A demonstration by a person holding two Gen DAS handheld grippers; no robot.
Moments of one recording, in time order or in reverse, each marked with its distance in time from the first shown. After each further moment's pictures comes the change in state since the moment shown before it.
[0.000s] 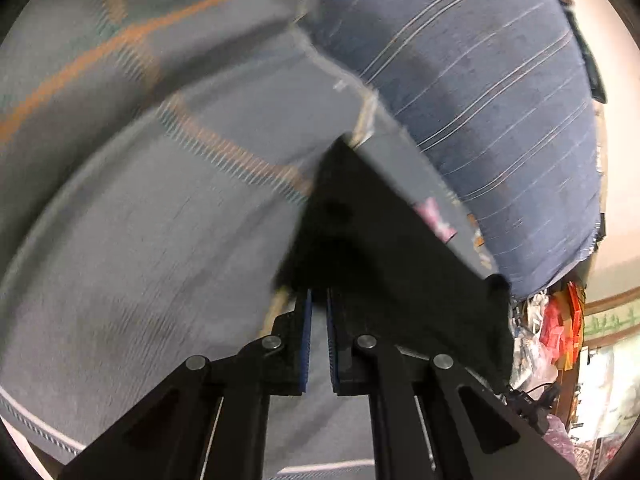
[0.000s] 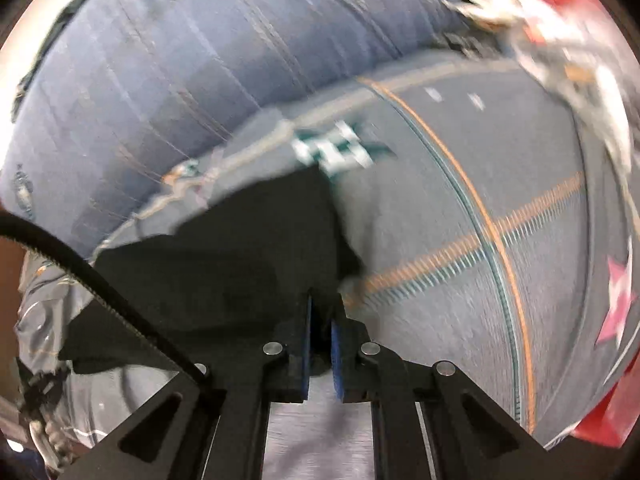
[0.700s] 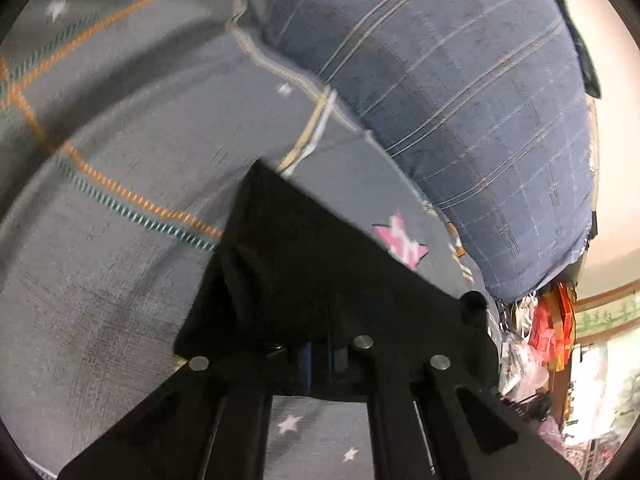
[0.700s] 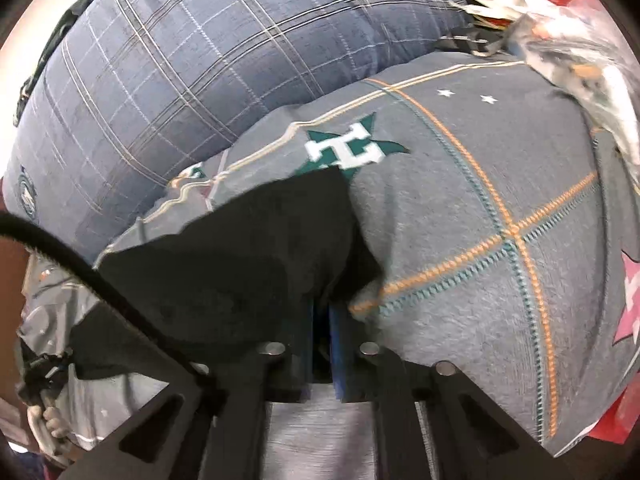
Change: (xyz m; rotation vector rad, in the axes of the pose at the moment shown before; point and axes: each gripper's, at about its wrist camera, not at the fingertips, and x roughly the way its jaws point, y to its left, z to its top) left arm 0.023 -0.051 0.036 0.053 -0.003 -0.063; right arm -0.004 0.017 0.006 -0.003 -0.038 0.056
